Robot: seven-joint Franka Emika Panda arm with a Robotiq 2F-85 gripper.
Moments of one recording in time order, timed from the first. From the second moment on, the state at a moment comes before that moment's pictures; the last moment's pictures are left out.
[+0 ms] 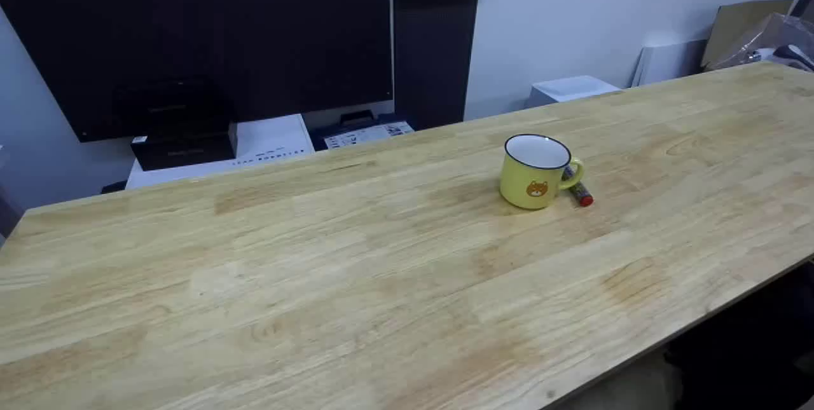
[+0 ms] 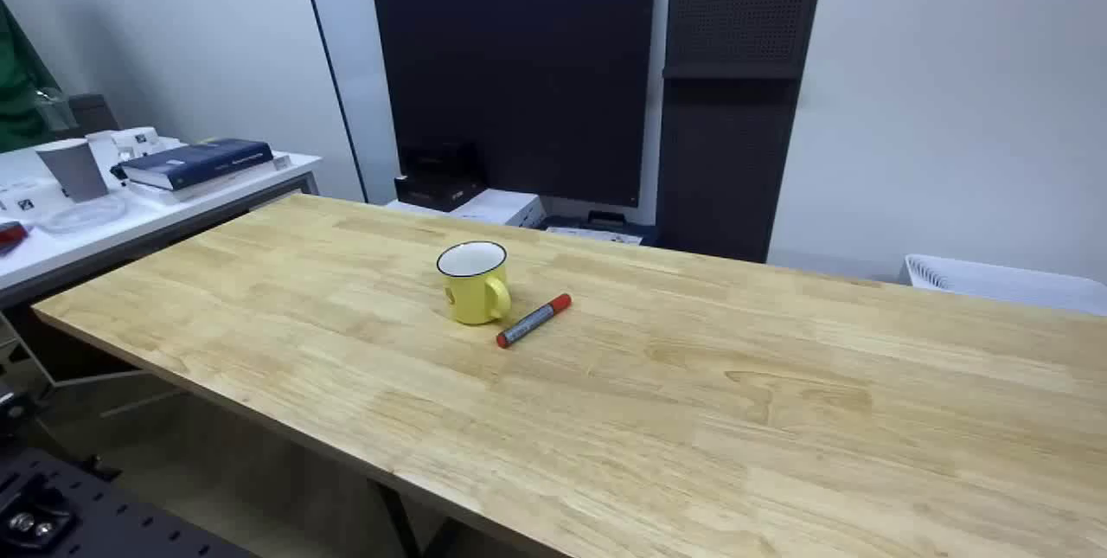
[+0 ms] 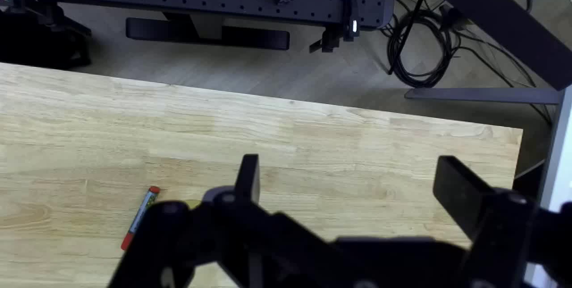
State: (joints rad) arm 0.08 -0.53 0.01 -2.29 0.20 1.56 0.02
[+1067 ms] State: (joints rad) arm 0.02 -0.53 0.03 -2.31 0.11 1.78 0.02
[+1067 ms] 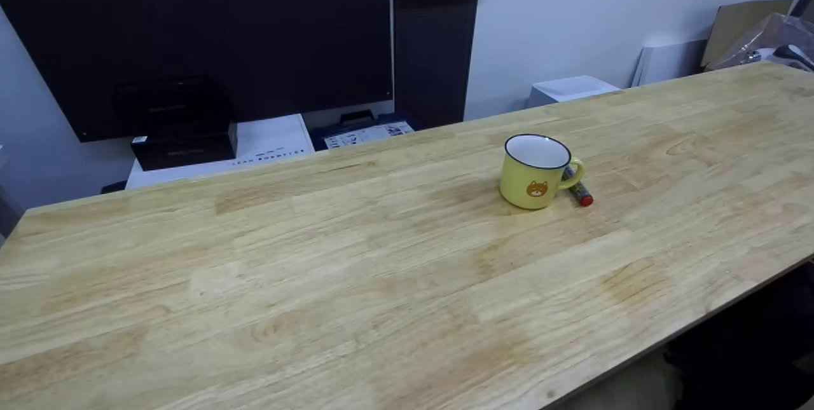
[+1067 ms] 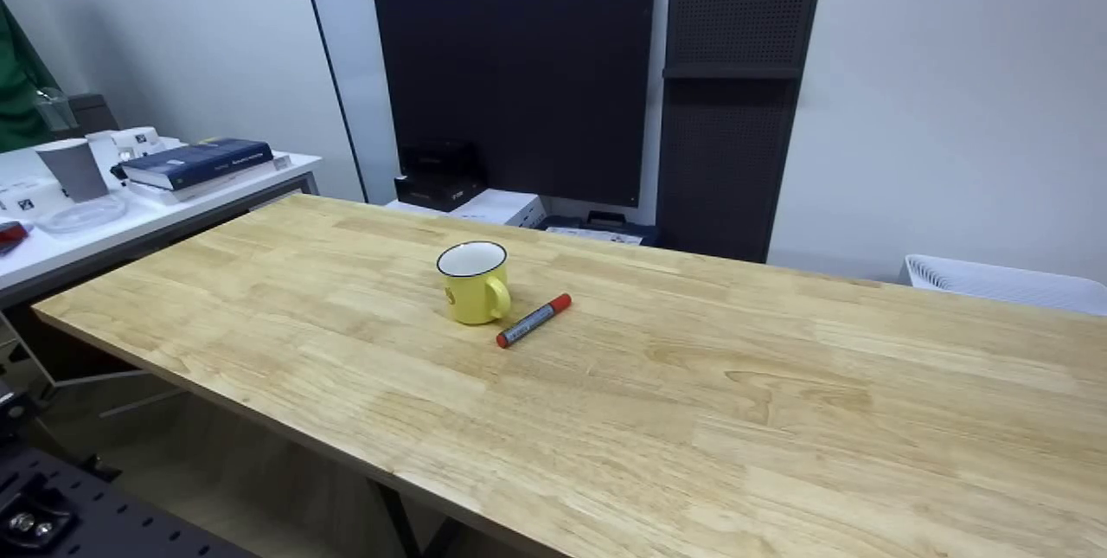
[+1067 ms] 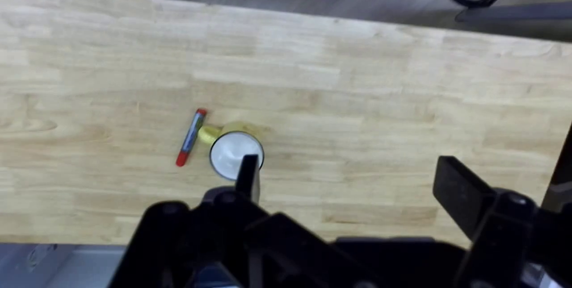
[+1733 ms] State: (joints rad) arm -0.17 -0.40 -0.06 -2.32 -0.06 2.26 0.05
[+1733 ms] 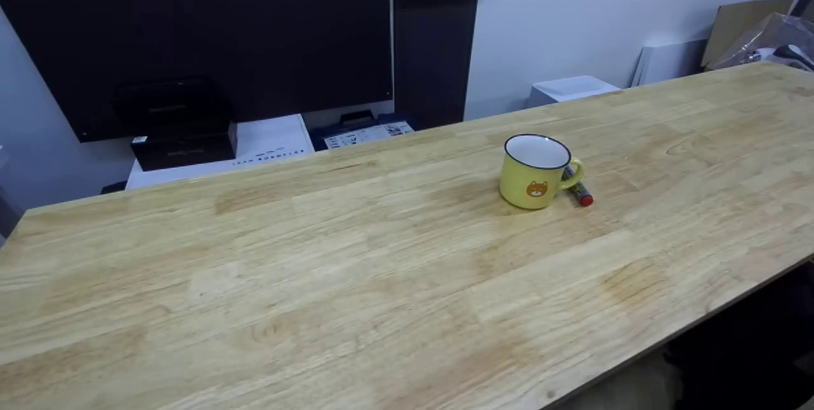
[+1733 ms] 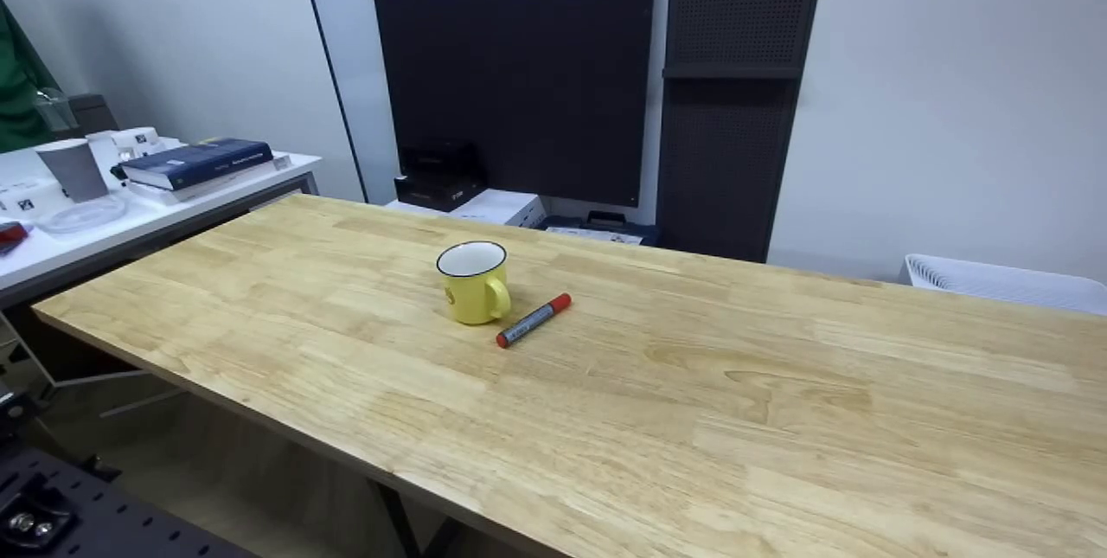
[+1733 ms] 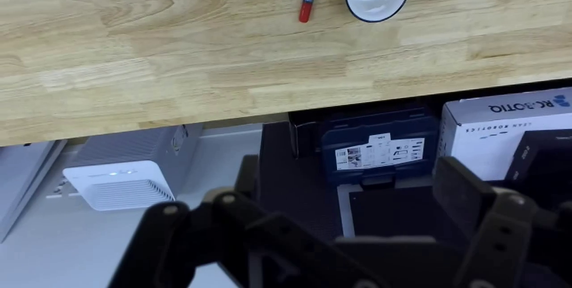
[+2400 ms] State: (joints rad) arm -0.23 -0.26 -0.10 -2.32 -0.11 2.45 0.12
